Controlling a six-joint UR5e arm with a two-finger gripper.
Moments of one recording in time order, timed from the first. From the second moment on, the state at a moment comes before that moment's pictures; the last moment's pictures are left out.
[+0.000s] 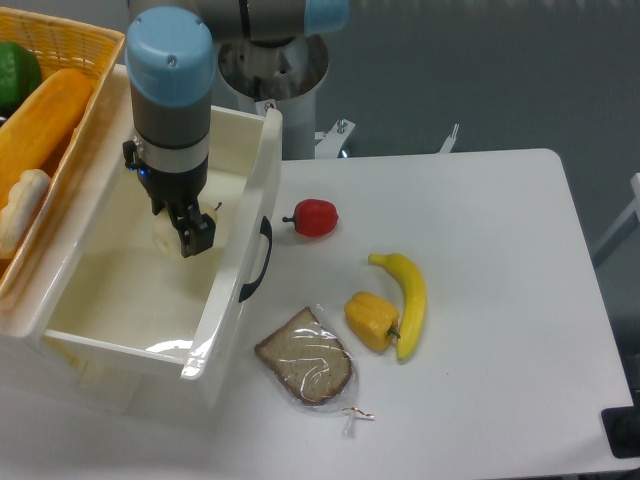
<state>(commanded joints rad) 2.14 -1.75 -1.56 -1.38 1.39 1.09</state>
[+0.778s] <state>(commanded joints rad) 2.12 -1.77 -1.53 -1.34 1.44 1.07</state>
